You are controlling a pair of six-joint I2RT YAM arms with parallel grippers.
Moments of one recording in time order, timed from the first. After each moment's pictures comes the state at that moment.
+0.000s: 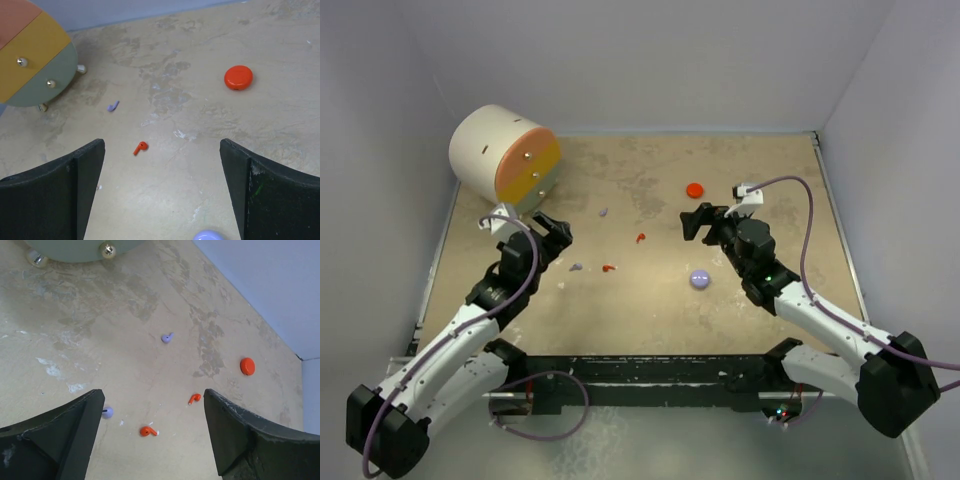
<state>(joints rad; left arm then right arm) -0.49 0.80 0.56 -0.18 -0.52 -0.91 0.56 1.04 0.56 0.33 0.24 0.40</state>
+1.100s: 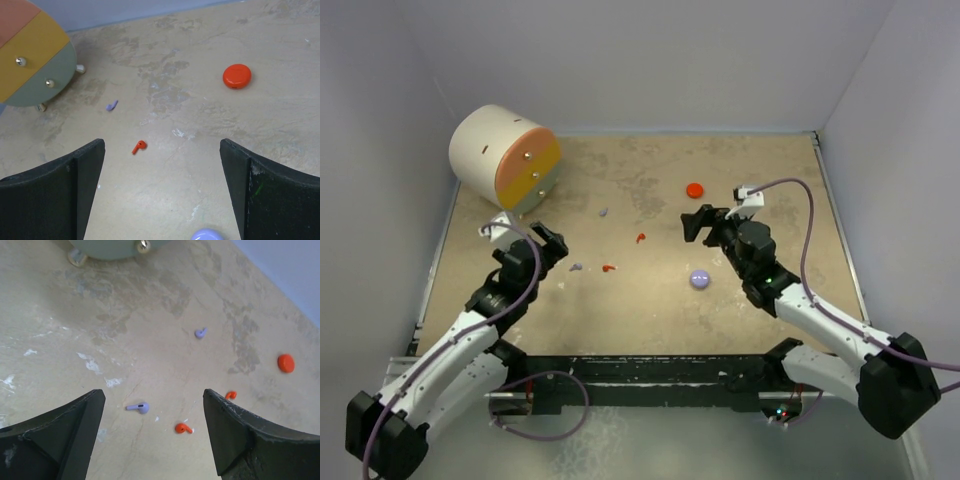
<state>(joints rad) -0.49 0.69 0.49 -0.25 -0.61 -0.87 0.56 1.02 0.54 0.34 0.24 0.40</state>
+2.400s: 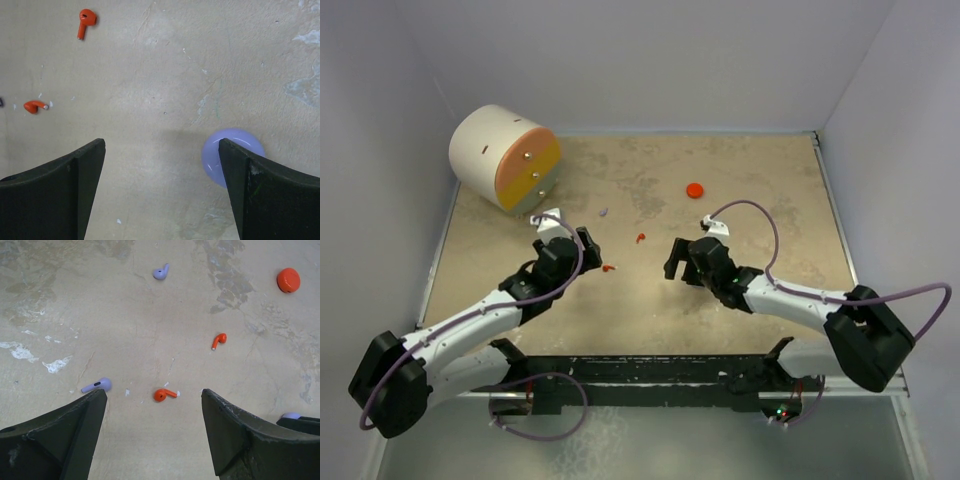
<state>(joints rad) -0.69 1.01 0.52 -0.06 -0.50 -0.73 0.73 1.30 0.55 0.01 0.29 0.74</state>
